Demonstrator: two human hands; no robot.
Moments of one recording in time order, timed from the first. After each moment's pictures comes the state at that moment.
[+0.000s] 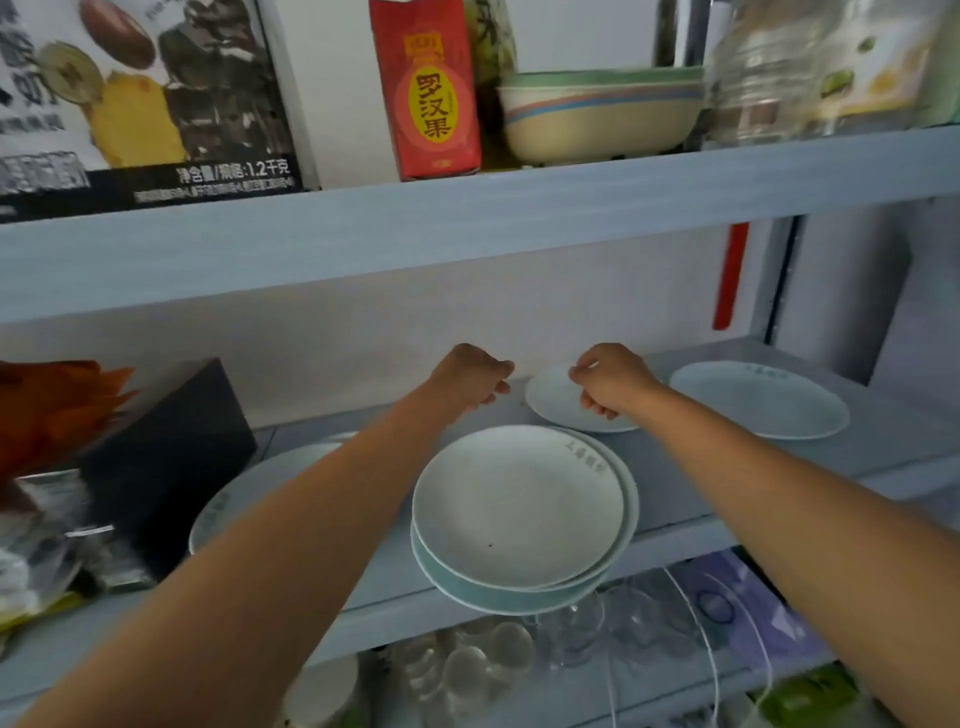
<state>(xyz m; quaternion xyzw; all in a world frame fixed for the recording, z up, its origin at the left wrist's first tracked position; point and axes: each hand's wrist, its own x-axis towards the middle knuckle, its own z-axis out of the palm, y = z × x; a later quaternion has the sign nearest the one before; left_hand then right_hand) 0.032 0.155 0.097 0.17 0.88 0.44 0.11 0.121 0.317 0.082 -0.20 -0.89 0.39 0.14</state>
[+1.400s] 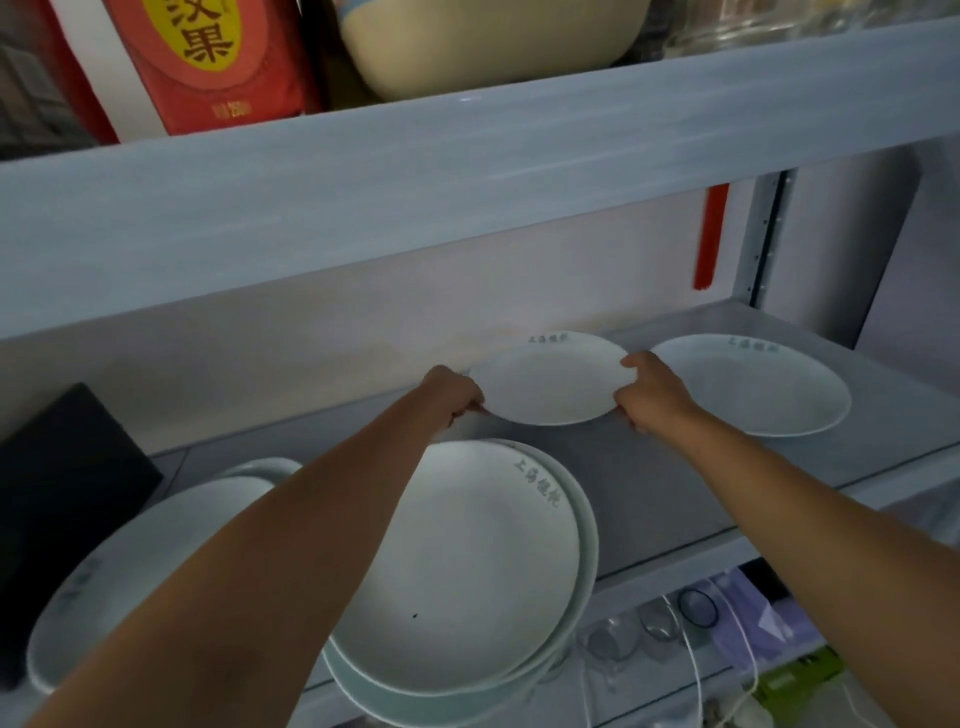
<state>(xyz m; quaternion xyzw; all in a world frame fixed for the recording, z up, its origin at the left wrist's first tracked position) -0.046 0.246 0.031 0.06 0.89 0.40 0.20 0.089 0.448 -0.002 -0.32 -0.82 0.46 0.14</state>
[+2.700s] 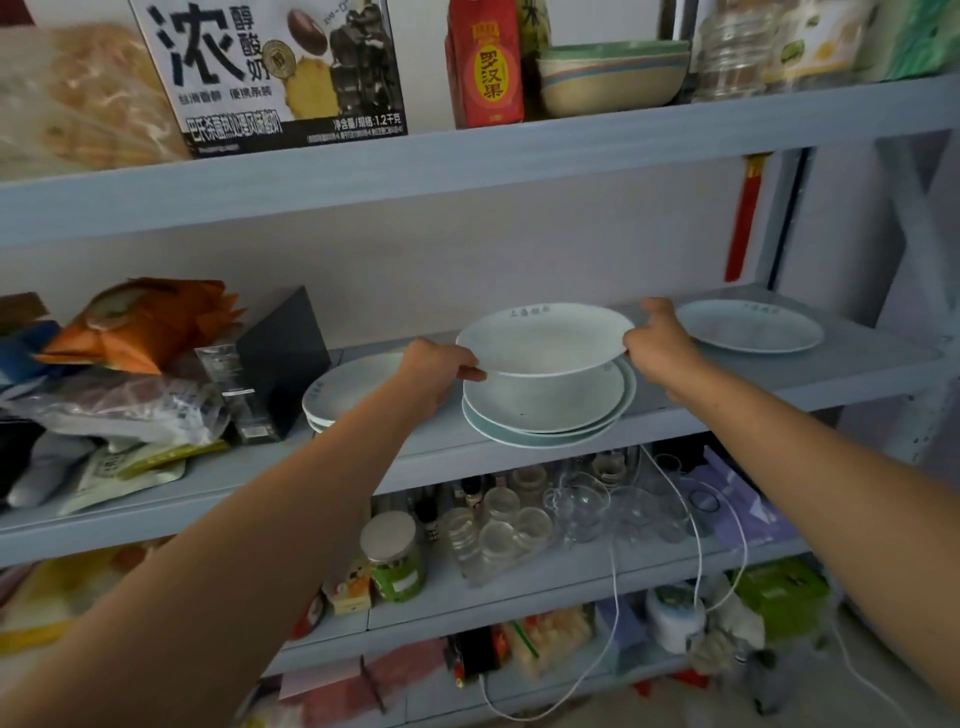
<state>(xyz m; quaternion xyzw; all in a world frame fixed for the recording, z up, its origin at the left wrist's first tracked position) 0.162 0.017 0.070 0.04 0.78 0.62 0.11 0.246 0.261 0.060 -0.26 -0.83 0.45 0.21</state>
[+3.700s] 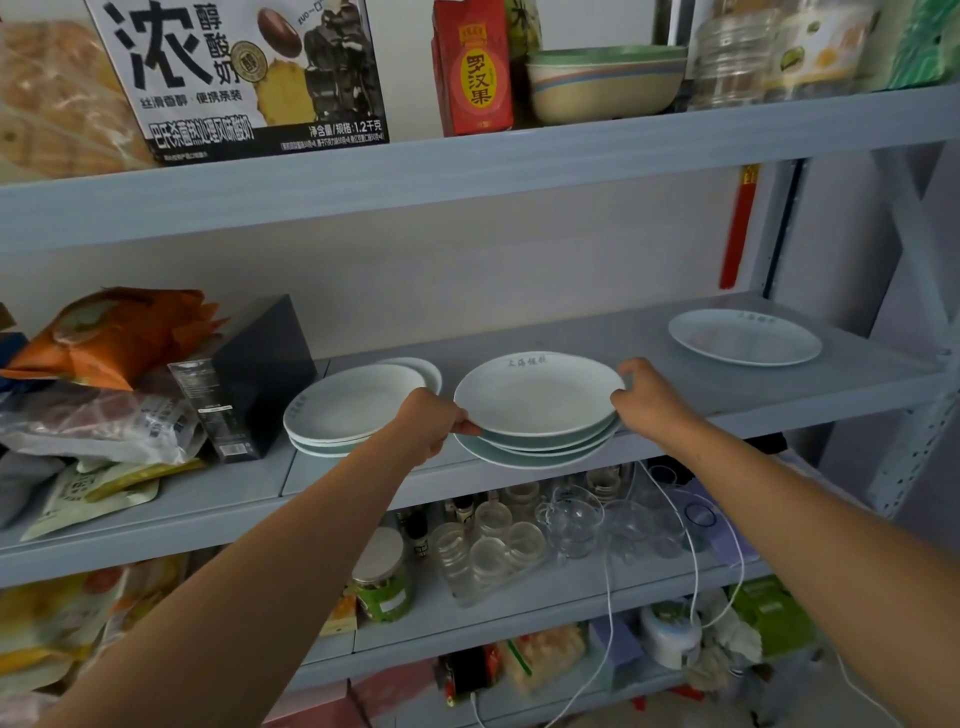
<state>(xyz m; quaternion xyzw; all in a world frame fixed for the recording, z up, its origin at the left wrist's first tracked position) 0.143 0.026 0.026 0.02 0.84 0.51 0.15 0.240 0.272 0.012 -0.24 -0.88 0.39 0.15</state>
